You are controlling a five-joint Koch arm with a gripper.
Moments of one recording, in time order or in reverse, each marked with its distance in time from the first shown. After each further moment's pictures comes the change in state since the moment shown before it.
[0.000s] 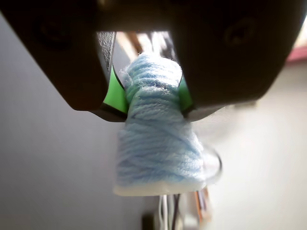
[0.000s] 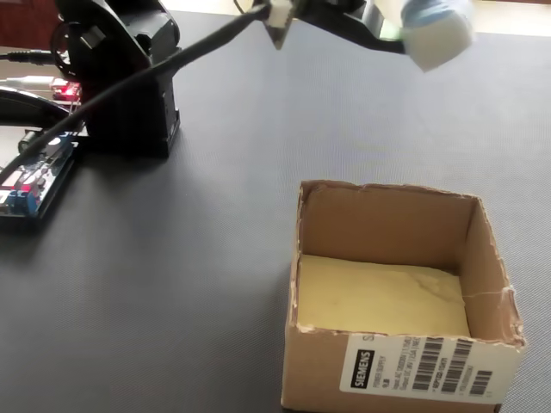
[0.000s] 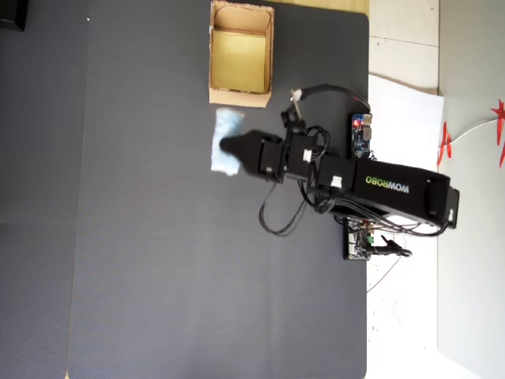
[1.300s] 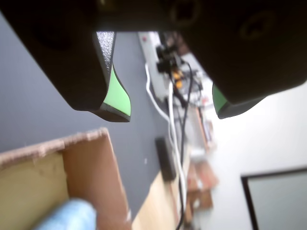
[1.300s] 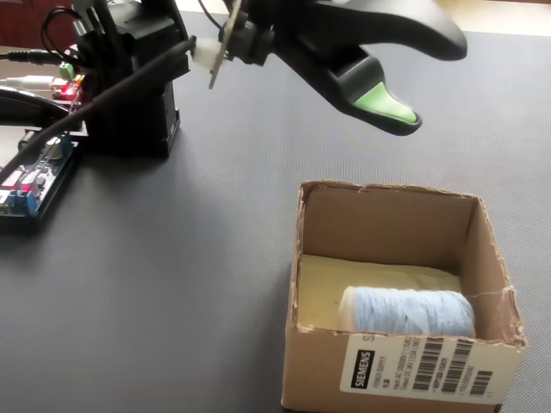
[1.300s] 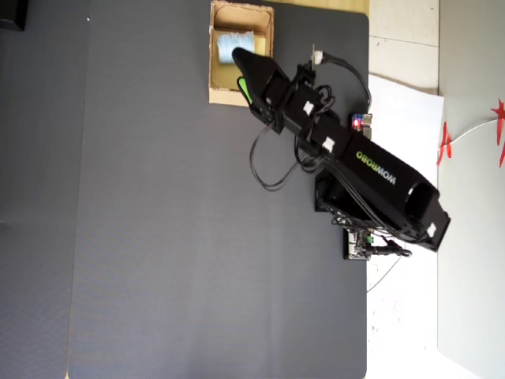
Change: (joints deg) arm 16.3 -6.0 -5.4 4.2 0.5
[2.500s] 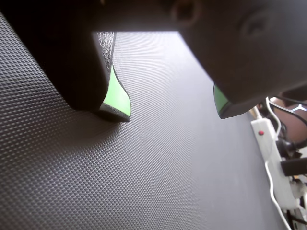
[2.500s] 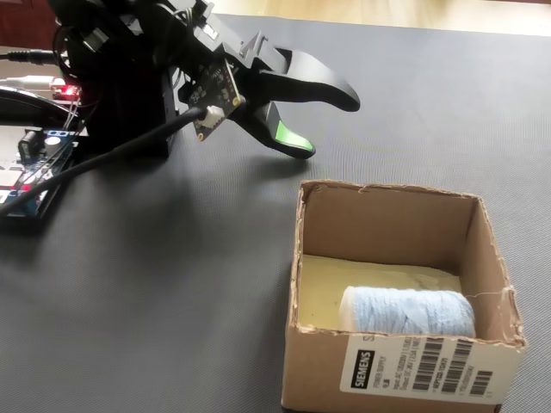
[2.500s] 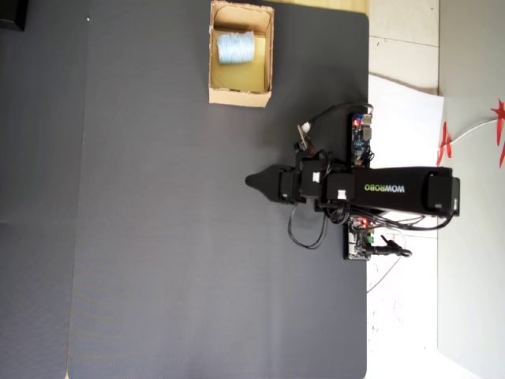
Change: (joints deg) arm -28.7 9.8 38.0 -4.9 2.5
